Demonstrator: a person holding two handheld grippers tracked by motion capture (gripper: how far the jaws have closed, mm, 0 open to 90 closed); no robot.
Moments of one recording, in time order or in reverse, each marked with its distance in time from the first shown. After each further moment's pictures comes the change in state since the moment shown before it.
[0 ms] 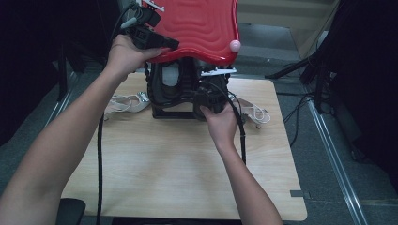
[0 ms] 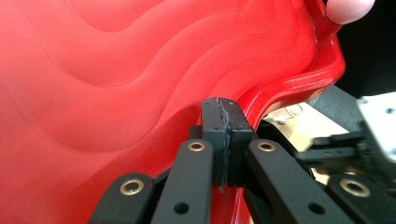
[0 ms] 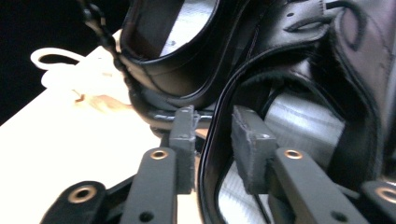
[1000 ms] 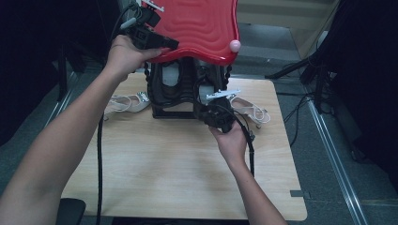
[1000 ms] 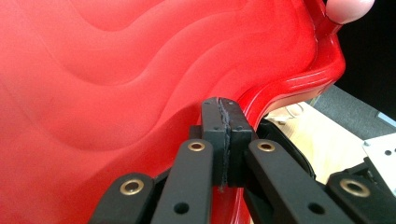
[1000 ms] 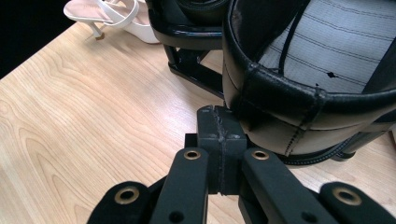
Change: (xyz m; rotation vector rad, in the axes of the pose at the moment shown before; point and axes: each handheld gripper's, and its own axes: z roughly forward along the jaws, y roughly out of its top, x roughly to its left) left arm 0.000 -0.001 0.000 -0.003 0.003 -0.001; right arm -0.009 -0.053 -0.004 0.125 0.095 -0.054
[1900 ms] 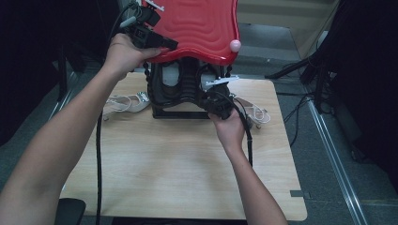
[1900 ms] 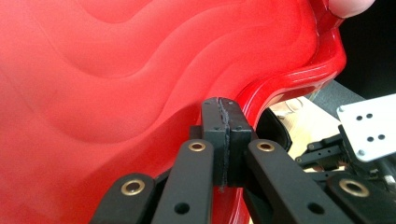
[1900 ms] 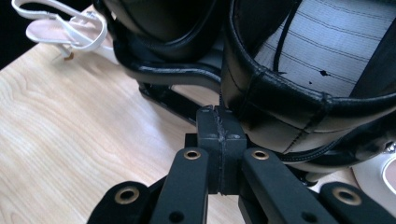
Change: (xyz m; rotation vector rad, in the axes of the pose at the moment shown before) left arm 0.001 0.002 -0.002 0.033 0.000 -0.004; right arm -0.017 0.031 0.012 -0.026 -0.079 -0.001
